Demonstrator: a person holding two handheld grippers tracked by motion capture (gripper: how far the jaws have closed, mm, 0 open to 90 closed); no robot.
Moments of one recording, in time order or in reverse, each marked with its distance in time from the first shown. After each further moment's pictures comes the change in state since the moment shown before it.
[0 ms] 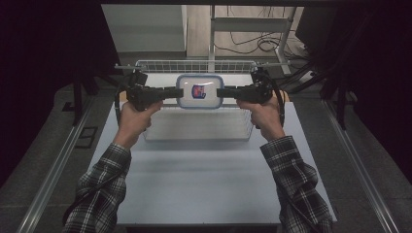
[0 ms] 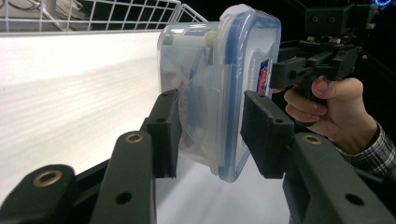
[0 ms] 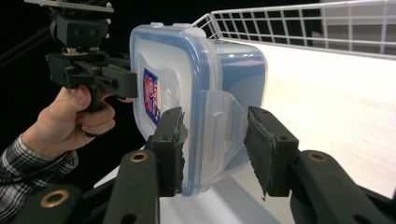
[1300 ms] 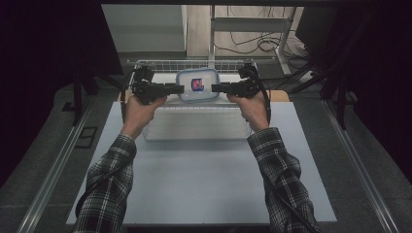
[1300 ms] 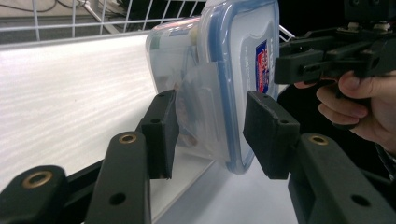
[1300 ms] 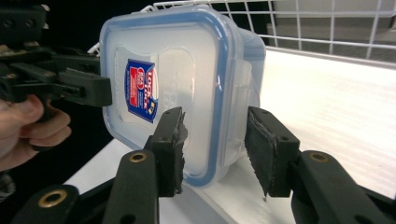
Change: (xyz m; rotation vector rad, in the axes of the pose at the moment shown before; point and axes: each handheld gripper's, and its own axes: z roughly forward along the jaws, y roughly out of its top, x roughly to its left) left arm 0.023 0.008 0.019 0.039 0.163 0.024; right arm -0.021 0.008 0.039 0.040 -0.175 0.013
